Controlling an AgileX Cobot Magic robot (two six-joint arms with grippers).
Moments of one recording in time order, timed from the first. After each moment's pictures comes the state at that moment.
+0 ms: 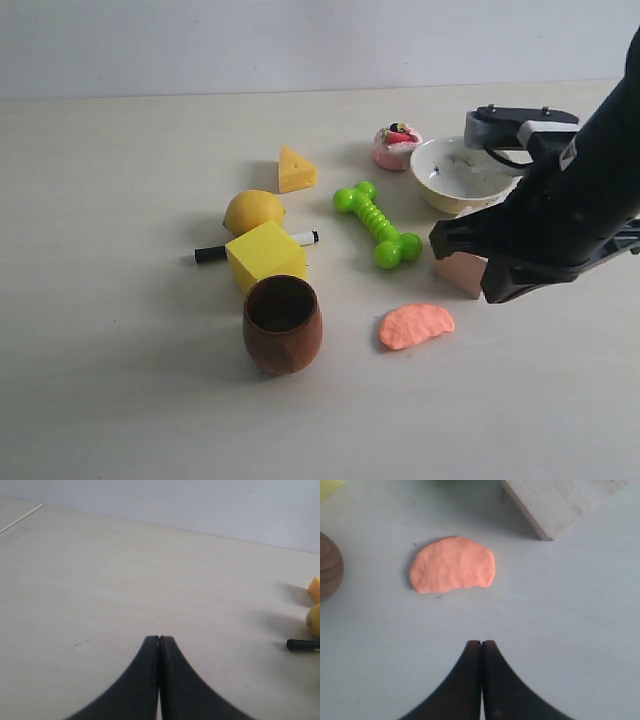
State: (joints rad) left arm 0.05 0.01 0.00 0.02 0.38 -0.15; right arm 0.42 1.49 -0.86 0.18 0.85 0.18
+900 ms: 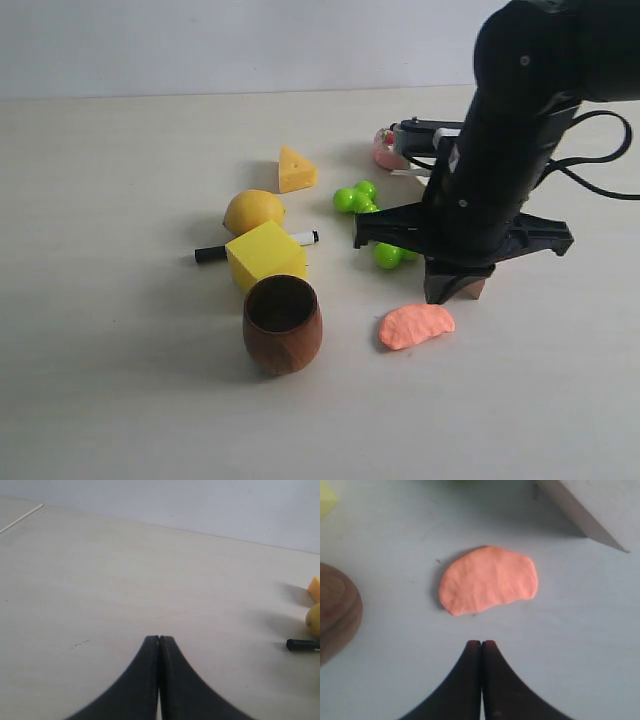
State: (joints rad) left arm 0.05 0.01 0.00 0.02 0.38 -0.15; right arm 0.57 1.73 -1.08 0.10 0.96 0.52
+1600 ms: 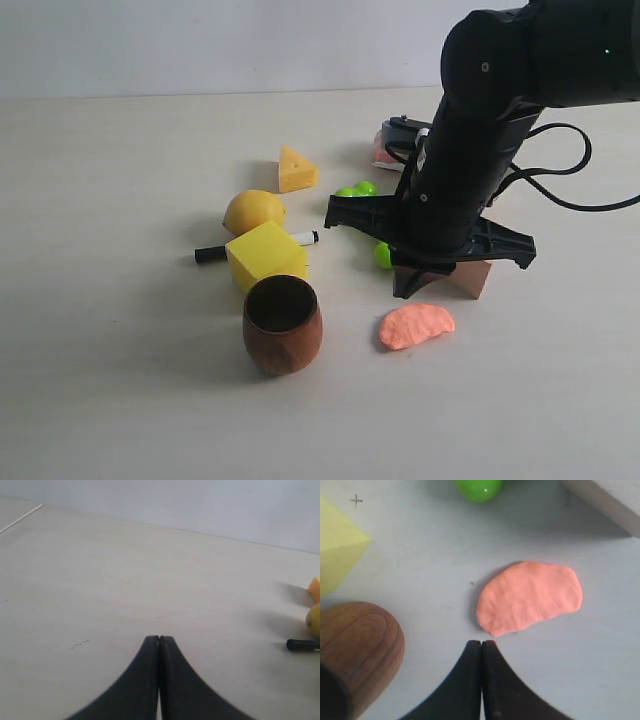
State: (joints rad) left arm 0.05 0.01 0.00 0.02 0.38 -0.15; right arm 0.58 1.78 -1.12 0.16 0.89 0.66
